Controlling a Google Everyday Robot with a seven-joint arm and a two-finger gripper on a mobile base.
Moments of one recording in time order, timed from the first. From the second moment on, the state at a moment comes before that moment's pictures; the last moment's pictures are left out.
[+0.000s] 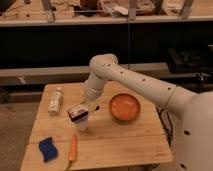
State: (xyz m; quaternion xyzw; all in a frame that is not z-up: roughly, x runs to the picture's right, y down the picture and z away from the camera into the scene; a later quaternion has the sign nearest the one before) arm -0.107 0.079 0.723 -0.31 -0.31 -0.22 0.87
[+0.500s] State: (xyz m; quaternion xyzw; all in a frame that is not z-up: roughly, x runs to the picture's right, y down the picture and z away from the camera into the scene) arm -0.125 0.094 0.725 -0.31 -0.29 -0.23 0.87
